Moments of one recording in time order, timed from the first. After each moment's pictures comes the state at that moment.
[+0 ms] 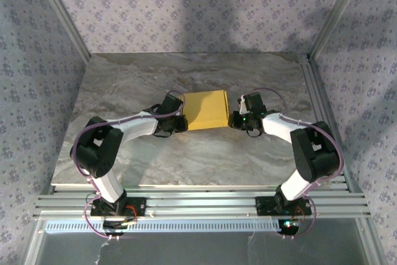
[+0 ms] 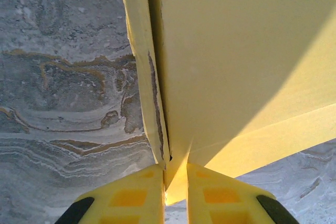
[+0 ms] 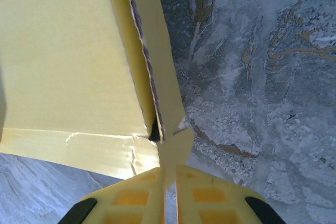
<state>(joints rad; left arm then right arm) -0.61 1.71 0.96 -0.27 0.10 -0.62 0.34 1.61 0.82 -0.16 -0.30 0.47</state>
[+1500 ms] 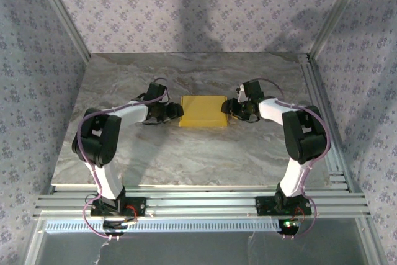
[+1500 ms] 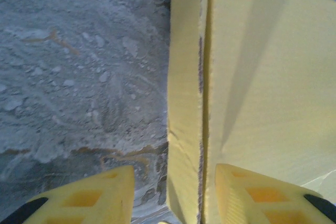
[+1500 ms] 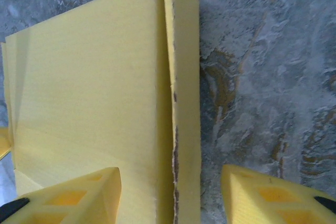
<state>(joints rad) -0.40 1.80 1.05 -0.22 0.35 -0.63 0.28 1.82 1.05 -0.21 -0.45 0.54</state>
